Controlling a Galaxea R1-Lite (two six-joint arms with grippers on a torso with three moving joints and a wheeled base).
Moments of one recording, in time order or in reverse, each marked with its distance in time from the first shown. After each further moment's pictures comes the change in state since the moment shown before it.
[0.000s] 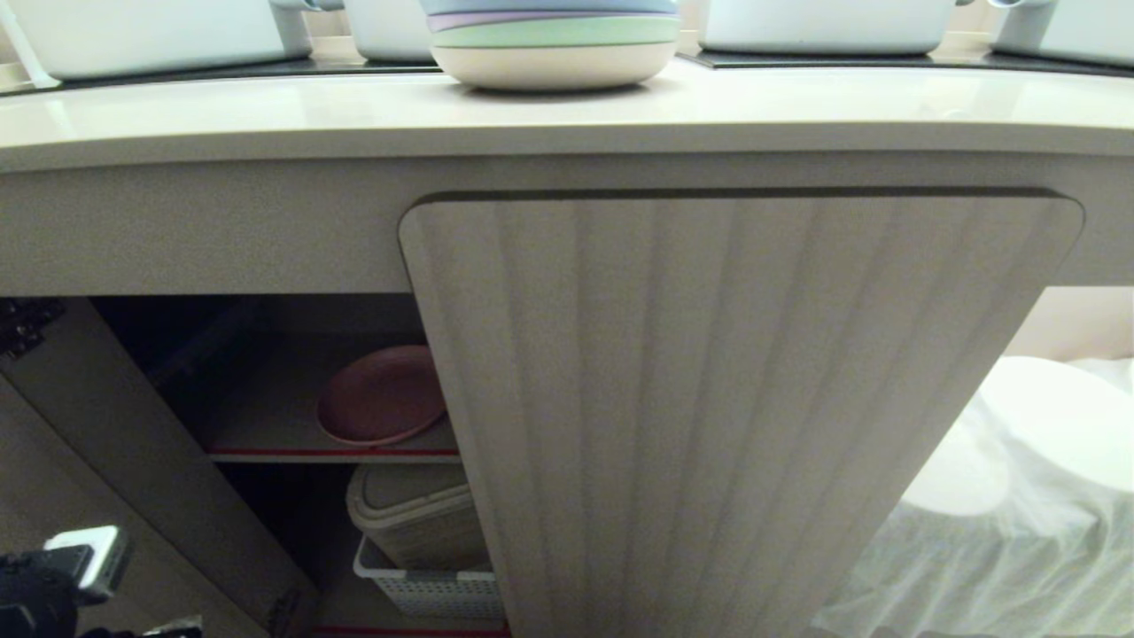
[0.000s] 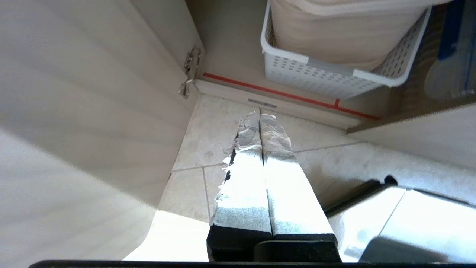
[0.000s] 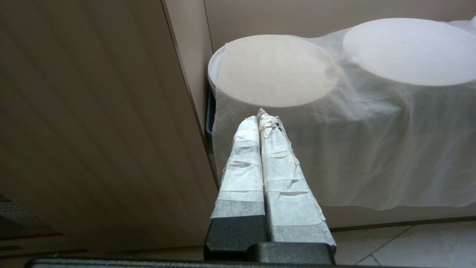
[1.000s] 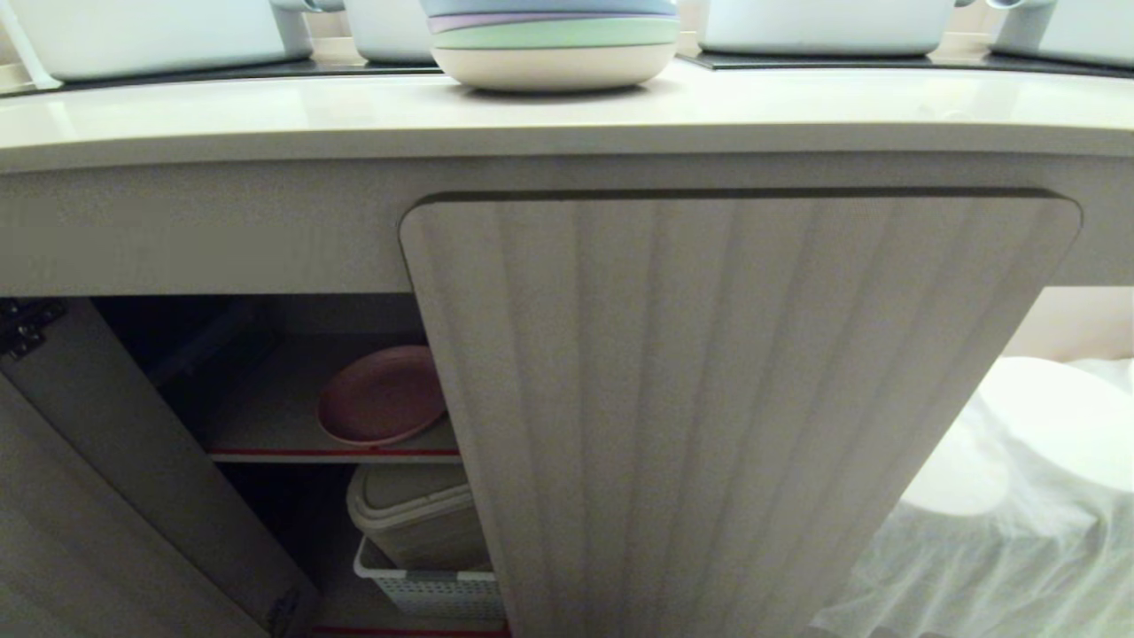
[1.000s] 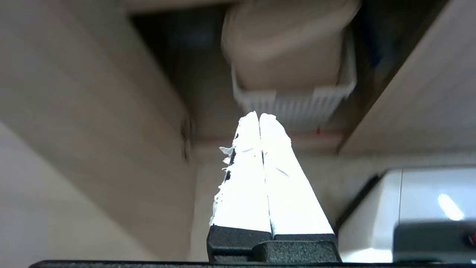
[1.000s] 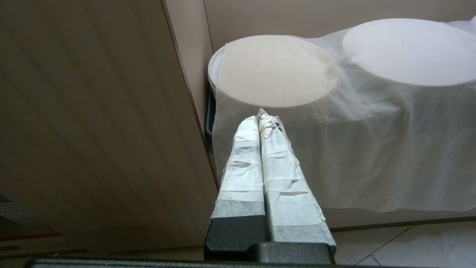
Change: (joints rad) left arm 0.142 -0.815 -0.001 0.435 -0.291 0.372; right arm 0.000 0.000 0.000 0.000 0.000 0.000
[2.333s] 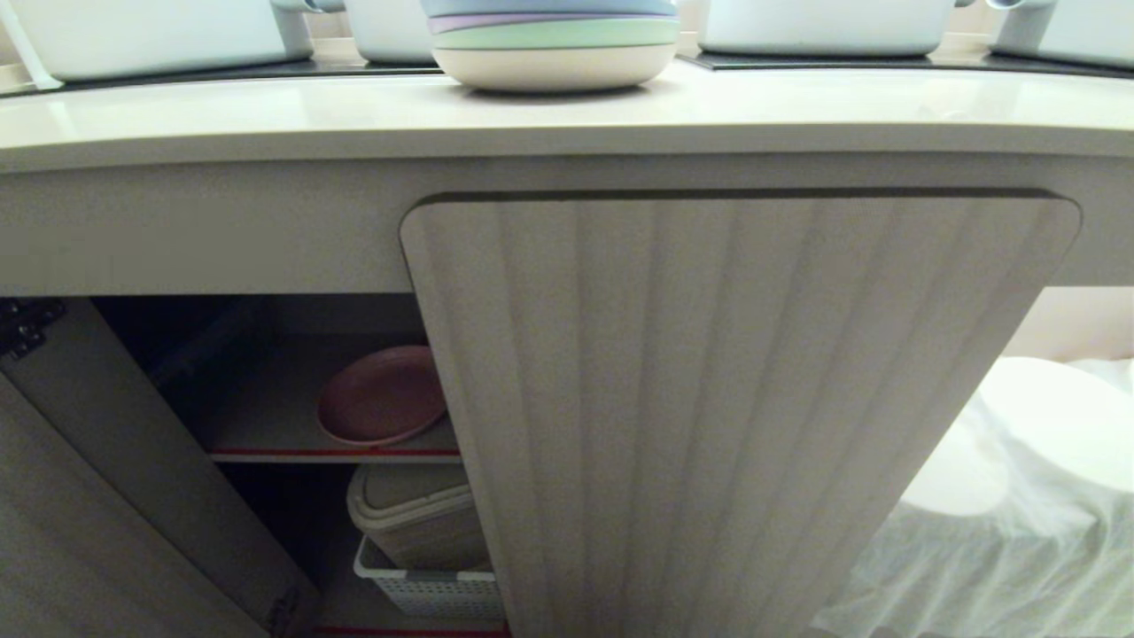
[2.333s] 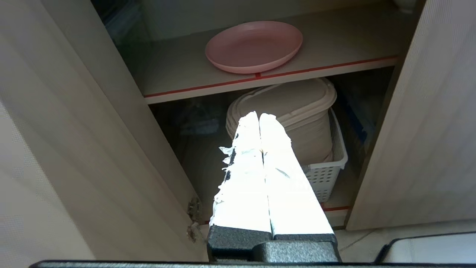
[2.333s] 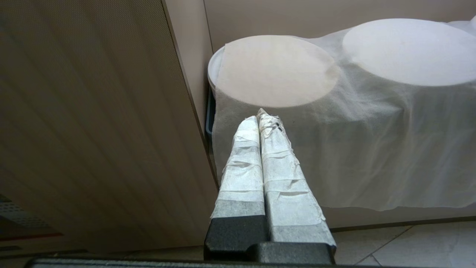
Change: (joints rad) left arm -0.022 -0.352 0.001 0.012 -0.022 0.031; right arm 0.000 0.000 0.000 0.000 0.000 0.000
